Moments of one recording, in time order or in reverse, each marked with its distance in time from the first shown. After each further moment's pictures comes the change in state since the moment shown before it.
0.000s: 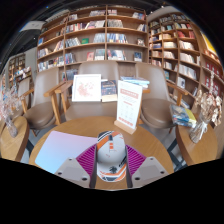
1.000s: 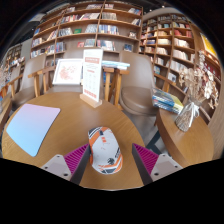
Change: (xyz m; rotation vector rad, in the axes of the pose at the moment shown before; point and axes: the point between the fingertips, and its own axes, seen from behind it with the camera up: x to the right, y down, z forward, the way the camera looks) arm 0.142 0.103 0.035 -0.059 0.121 -0.058
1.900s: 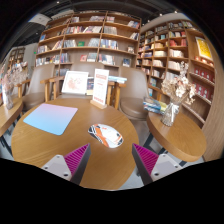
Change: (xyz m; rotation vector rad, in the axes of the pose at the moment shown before) arm -0.016 0.037 -0.141 0.145 0.020 -0.009
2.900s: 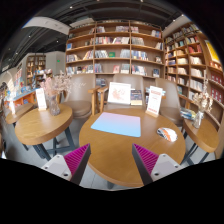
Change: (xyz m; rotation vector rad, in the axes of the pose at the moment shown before) arm -0.259 -0.019 -0.171 0.090 -0.294 -0.004
